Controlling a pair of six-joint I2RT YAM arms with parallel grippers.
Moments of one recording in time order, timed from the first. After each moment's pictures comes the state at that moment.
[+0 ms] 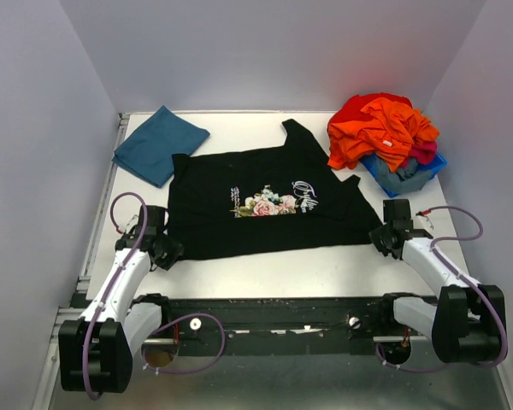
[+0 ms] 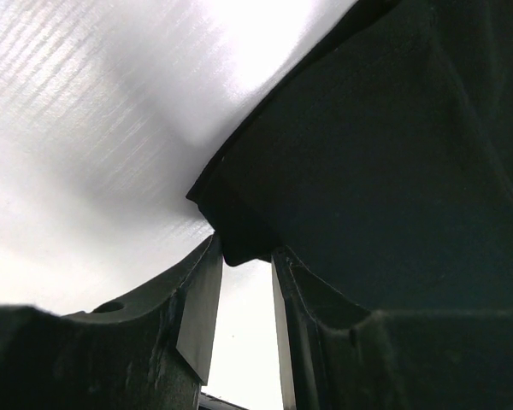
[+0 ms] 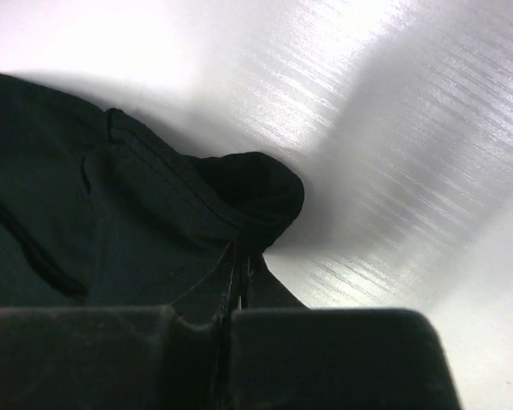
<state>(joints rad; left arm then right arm) -0.04 0.95 0.50 -0.73 -0.08 -1.00 0.01 1.12 0.46 -0.39 0.27 1.08</state>
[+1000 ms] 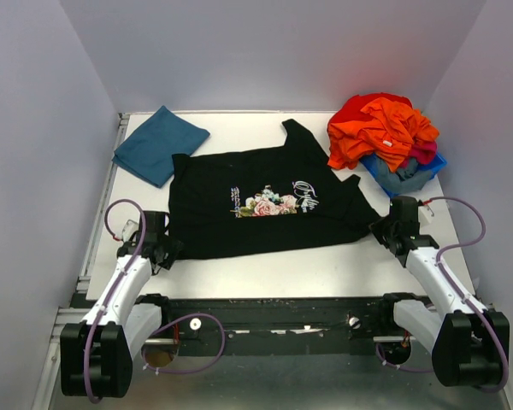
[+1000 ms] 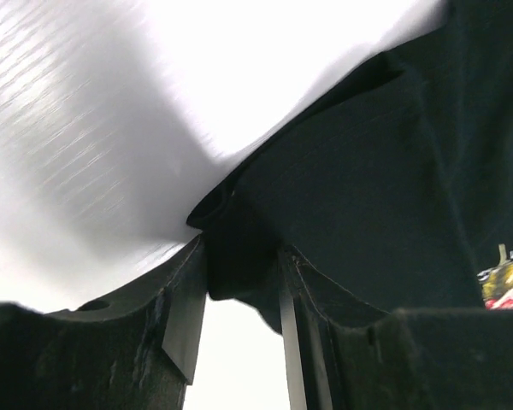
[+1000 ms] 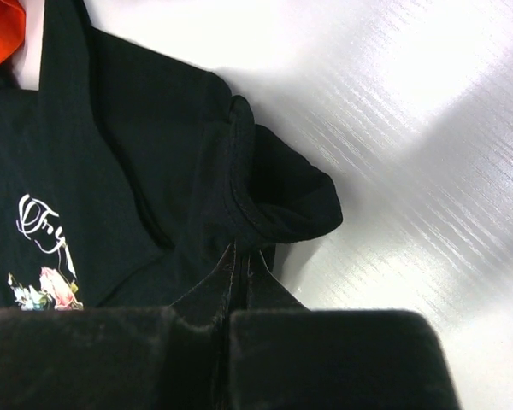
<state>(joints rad) -0.04 0.92 0.43 -0.62 -0.12 -1.14 0.01 0.97 0.45 -0.31 0.19 0.95</state>
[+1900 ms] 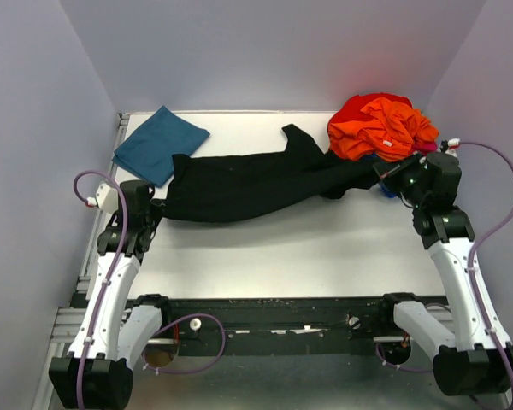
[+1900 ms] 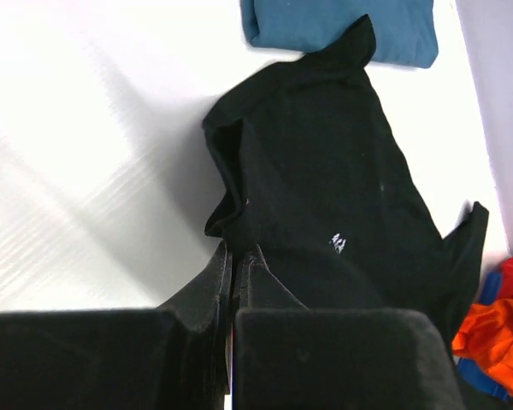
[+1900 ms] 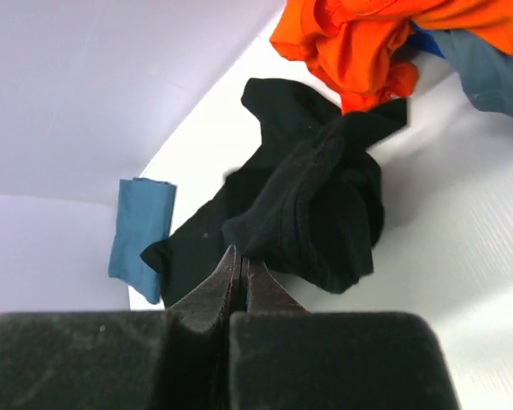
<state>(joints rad) -0.04 0.84 0.76 -0.64 -0.29 -1.08 0.03 0.95 0.96 -0.38 -0.04 0.87</state>
